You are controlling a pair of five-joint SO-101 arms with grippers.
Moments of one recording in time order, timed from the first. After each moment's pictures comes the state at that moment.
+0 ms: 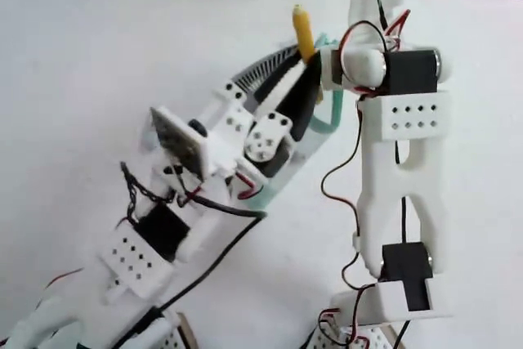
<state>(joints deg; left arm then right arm) 36.3 -48.9 49.3 -7.7 5.3 -8.7 0.4 -28.8 90.9 8.6</state>
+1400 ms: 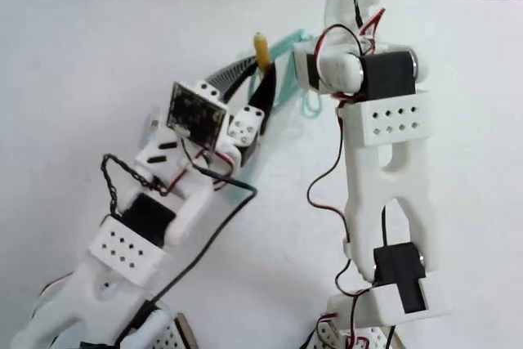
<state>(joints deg) 25.1 -48.6 51.7 10.1 -2.7 -14.2 0.3 -29.3 89.2 2.3</state>
